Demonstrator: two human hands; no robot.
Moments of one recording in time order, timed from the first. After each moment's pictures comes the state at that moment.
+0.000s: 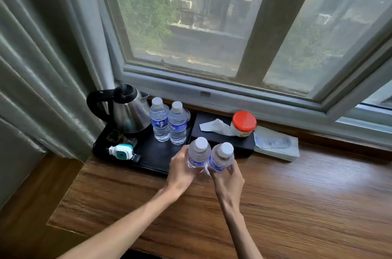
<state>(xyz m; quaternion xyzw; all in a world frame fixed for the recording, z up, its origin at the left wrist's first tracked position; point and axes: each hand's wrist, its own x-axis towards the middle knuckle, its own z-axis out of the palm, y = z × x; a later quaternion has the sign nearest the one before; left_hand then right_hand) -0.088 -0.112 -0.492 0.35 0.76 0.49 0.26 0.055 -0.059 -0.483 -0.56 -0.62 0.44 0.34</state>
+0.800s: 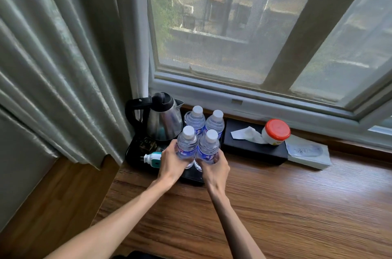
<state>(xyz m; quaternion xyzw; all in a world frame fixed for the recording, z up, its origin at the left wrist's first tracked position) -0.232 -0.159 -0.489 0.31 0.79 0.48 0.22 -0.104 -0.104 -0.478 -0.54 -0.60 0.48 0.34</state>
